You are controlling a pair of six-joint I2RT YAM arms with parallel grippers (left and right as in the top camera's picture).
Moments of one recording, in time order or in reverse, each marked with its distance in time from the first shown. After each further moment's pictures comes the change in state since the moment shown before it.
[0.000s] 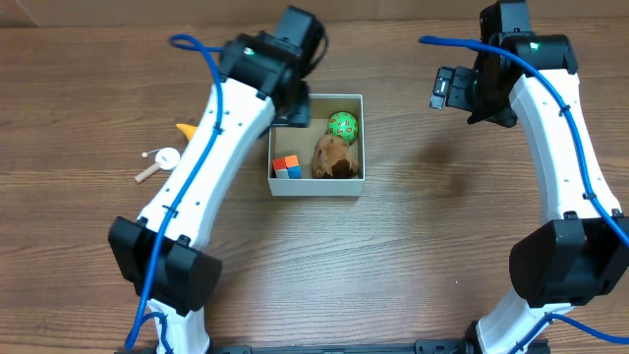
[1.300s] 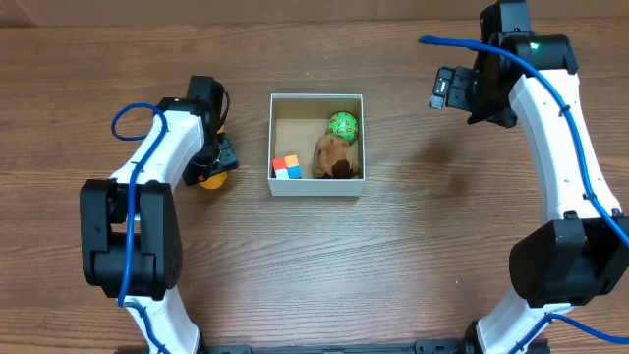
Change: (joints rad) left arm 0.350 0.000 -0.701 0.482 0.130 -0.074; right arm 0.000 0.000 0.000 -0.001 0.000 0.000
